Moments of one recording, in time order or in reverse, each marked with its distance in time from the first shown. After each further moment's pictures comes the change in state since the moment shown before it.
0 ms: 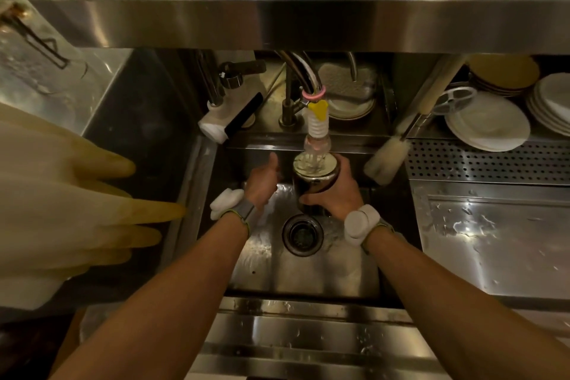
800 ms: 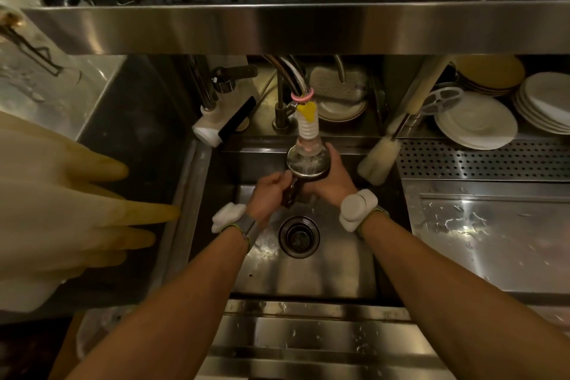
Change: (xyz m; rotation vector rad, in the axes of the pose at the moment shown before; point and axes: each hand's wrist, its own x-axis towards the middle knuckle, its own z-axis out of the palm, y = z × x) left_hand -0.018 -0.016 0.017 -0.196 -0.170 0.204; right_hand 0.015 -0.012 -0.001 0.047 -0.053 0.006
